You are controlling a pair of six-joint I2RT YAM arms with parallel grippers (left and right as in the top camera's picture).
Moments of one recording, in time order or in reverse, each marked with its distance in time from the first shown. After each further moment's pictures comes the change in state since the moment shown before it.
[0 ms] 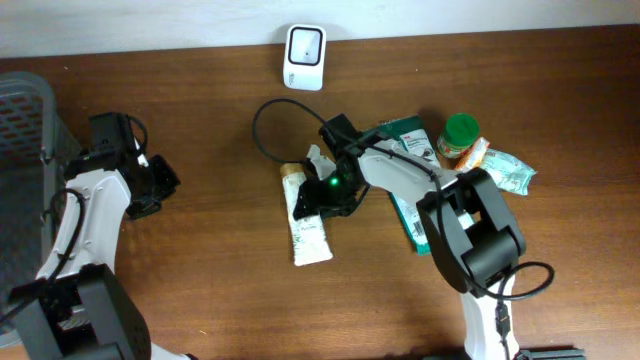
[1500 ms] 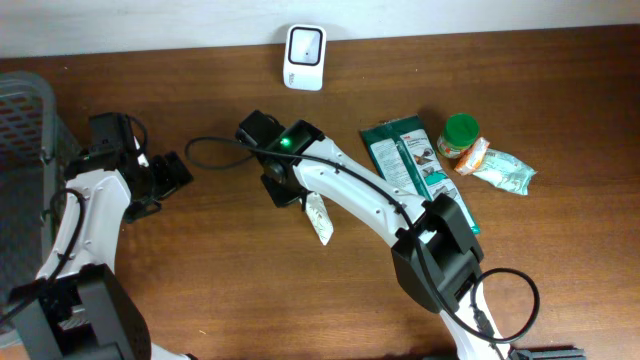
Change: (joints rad) left arm 0.000 0.000 0.000 0.000 0.000 0.011; right arm 0.266 0.063 0.495 -0.404 0.781 0.005
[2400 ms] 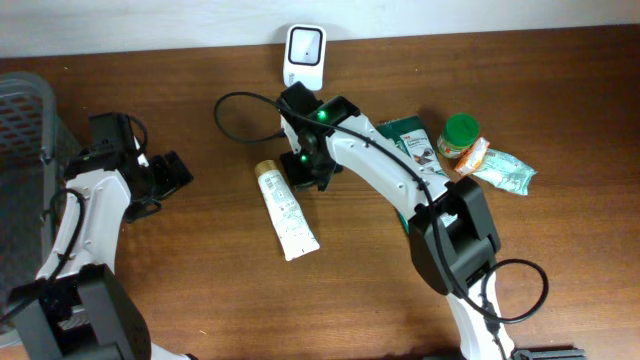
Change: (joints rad) left arm 0.000 0.000 0.000 0.000 0.000 0.000; right arm -0.150 0.001 -0.032 0.053 -0.347 -0.062
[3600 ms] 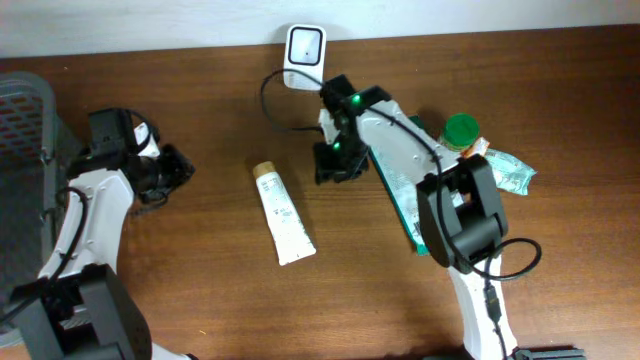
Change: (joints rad) left arm -0.018 0.000 -0.002 0.093 0.259 0.043; right arm -0.185 0.089 -0.034 0.002 -0.142 0.006
